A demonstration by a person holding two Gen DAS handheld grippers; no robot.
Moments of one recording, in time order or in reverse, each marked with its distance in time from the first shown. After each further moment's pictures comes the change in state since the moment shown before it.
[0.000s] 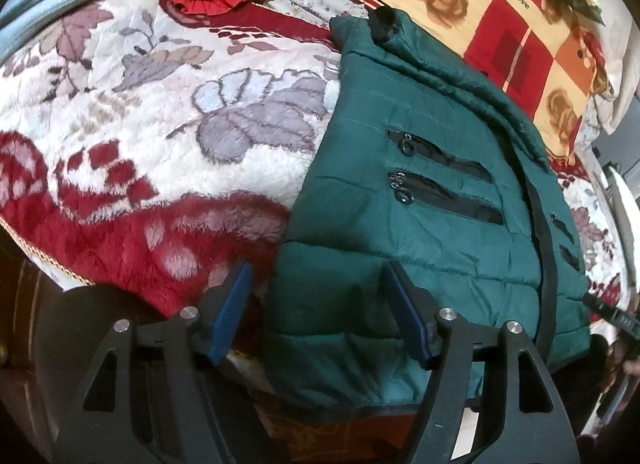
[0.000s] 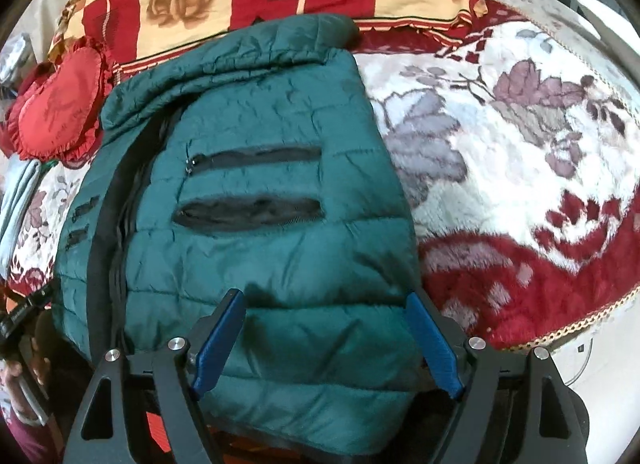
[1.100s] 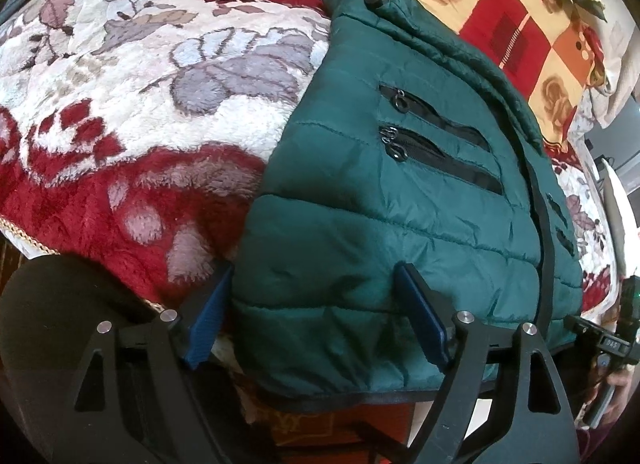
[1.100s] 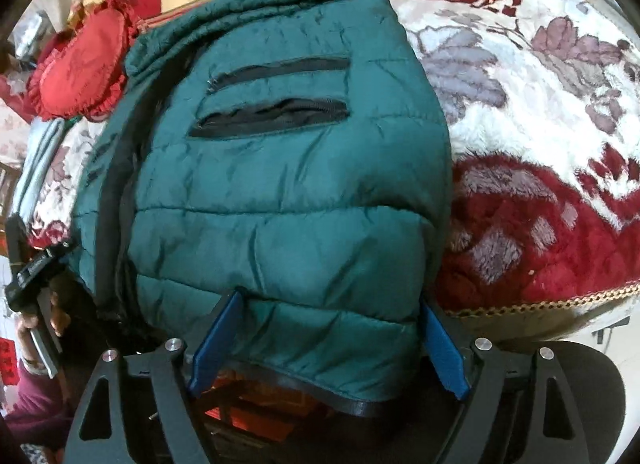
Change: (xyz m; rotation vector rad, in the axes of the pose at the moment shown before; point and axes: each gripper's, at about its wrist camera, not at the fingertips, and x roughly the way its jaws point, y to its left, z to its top) left arm 0.018 -0.001 -0.016 -0.015 0.087 -0.057; right arm 0.014 -0.003 -0.030 -0.042 0.131 0.143
